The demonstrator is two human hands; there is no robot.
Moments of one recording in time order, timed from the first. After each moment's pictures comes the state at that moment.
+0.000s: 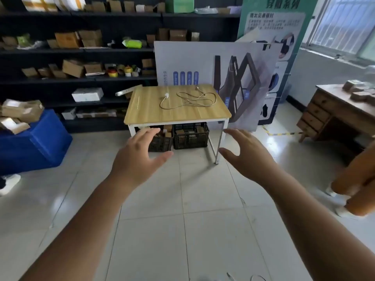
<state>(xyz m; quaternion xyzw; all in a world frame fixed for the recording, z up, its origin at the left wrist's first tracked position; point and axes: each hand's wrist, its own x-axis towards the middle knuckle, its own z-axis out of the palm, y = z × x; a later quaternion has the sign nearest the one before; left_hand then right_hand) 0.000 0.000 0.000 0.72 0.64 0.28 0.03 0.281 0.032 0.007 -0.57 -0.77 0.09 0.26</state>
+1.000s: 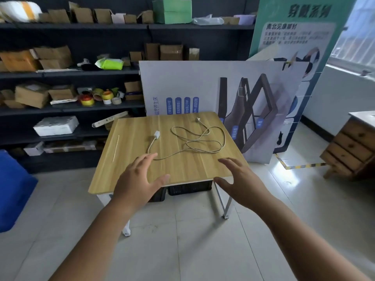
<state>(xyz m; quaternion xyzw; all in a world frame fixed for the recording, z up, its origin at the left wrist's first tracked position) -0.059 0.601 -0.044 0.69 0.67 0.26 0.09 0.226 0.626 -0.045 -0.60 -0.76 0.14 0.19</state>
